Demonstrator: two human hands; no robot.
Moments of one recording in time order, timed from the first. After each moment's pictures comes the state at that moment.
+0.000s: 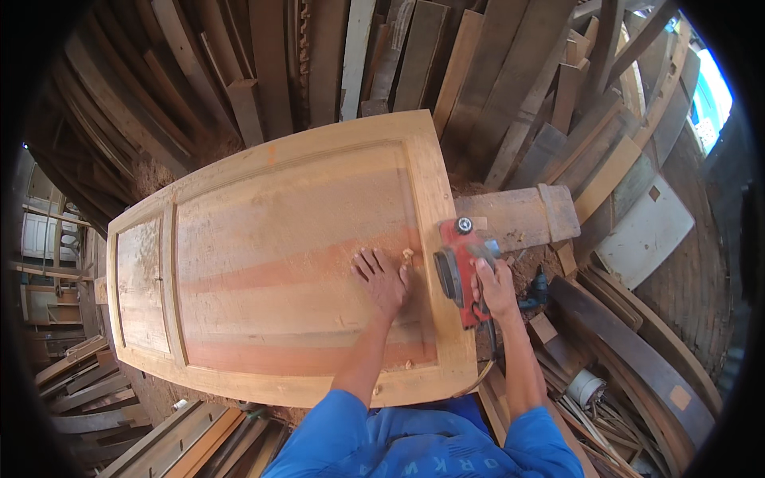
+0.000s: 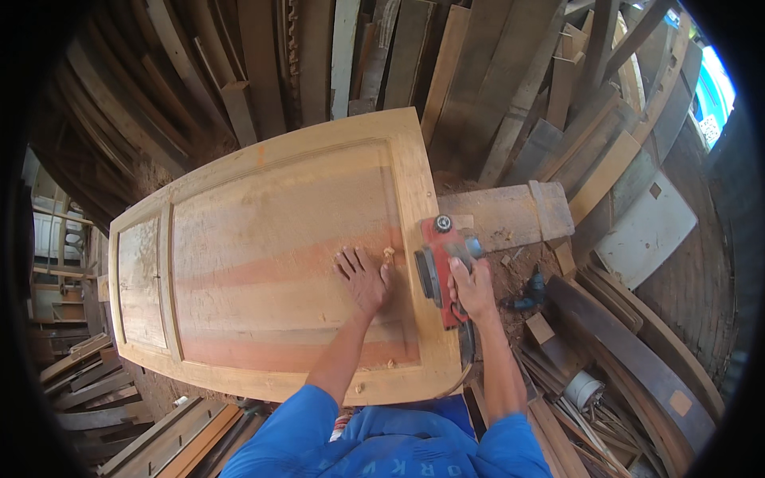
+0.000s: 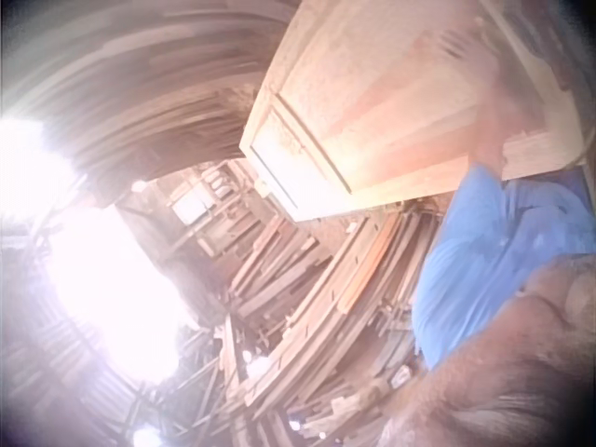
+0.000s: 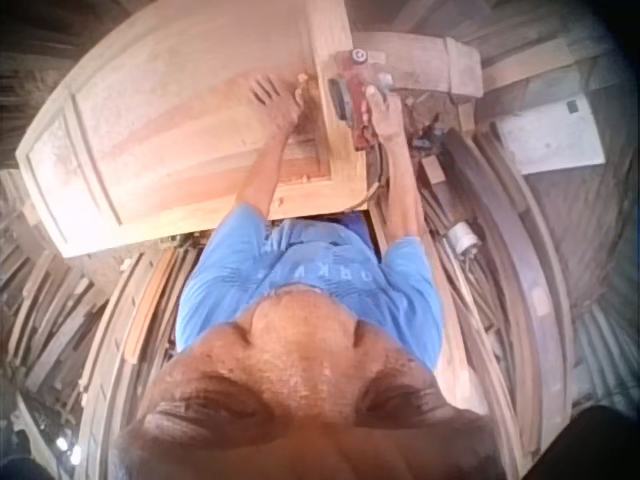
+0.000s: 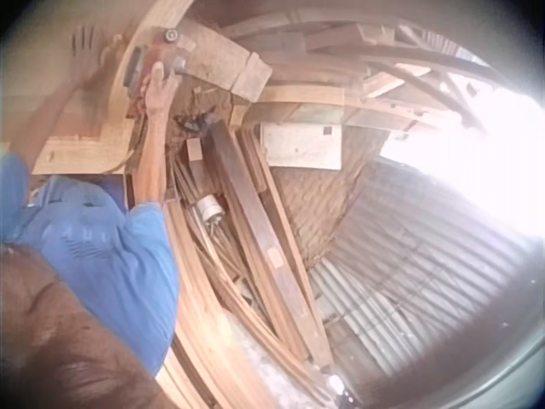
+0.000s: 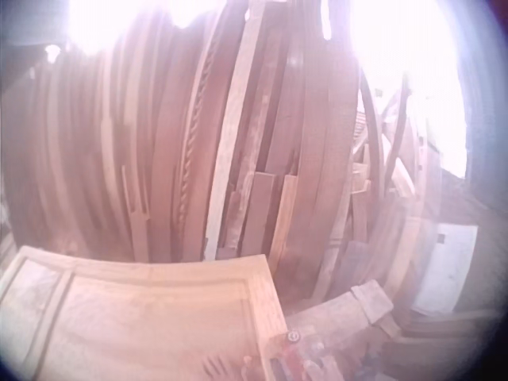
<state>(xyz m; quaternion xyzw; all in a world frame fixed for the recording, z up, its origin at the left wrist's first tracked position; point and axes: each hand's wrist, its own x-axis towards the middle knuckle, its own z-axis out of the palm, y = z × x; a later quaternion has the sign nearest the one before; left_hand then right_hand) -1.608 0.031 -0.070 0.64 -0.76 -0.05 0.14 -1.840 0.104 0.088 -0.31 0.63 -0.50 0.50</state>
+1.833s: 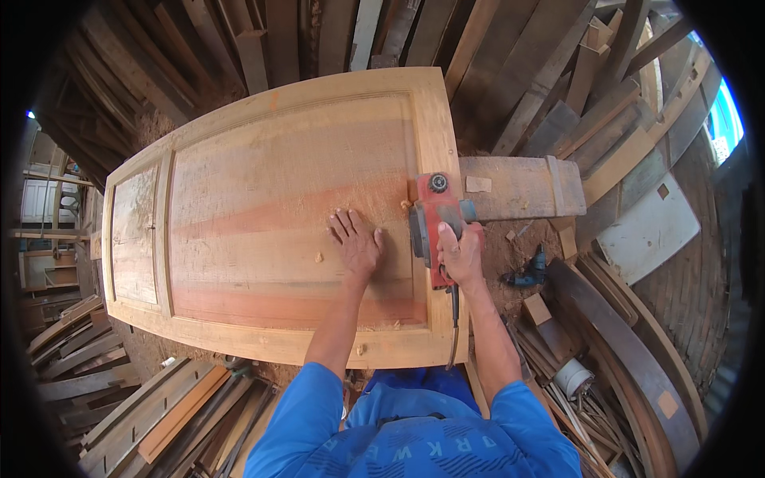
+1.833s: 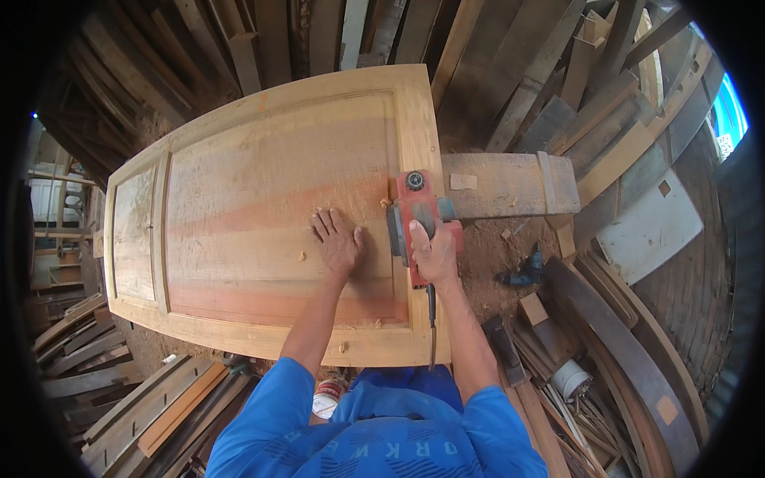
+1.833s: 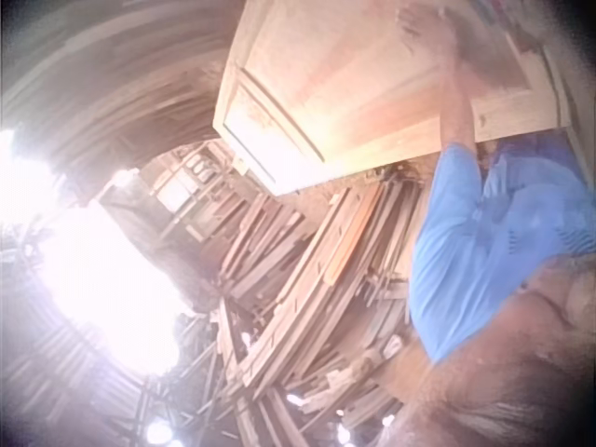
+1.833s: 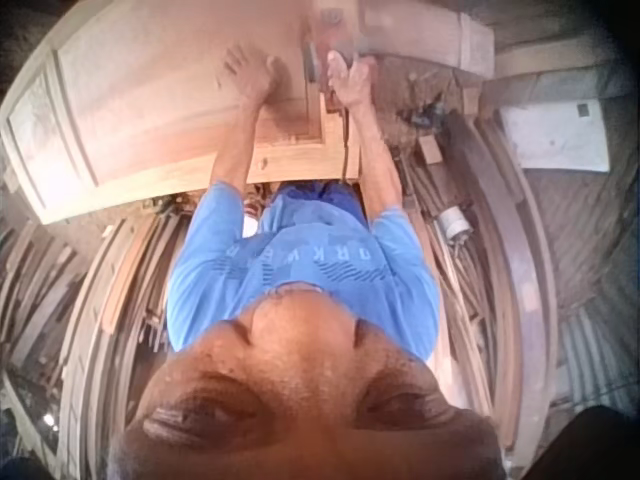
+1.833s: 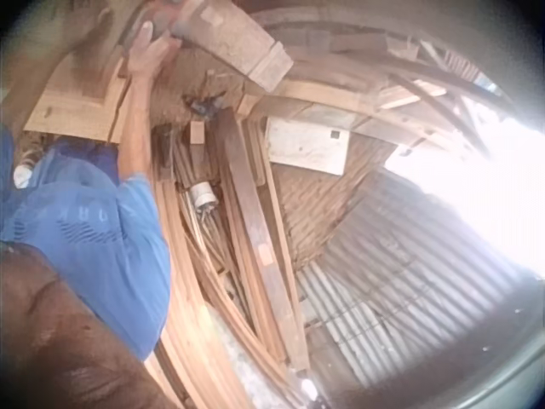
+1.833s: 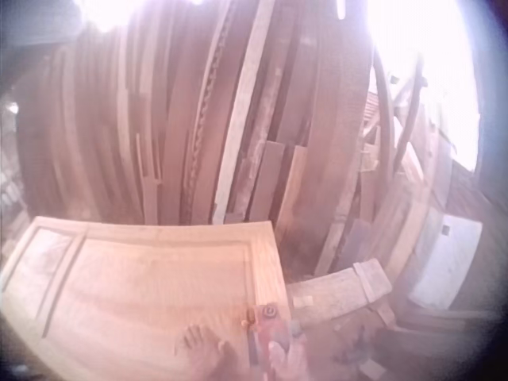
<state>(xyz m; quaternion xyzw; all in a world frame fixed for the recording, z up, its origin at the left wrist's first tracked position) -1.555 0.048 -0.067 0.67 -0.73 -0.03 0.11 -1.782 0.104 0.056 -0.40 0.63 -0.48 0.46</state>
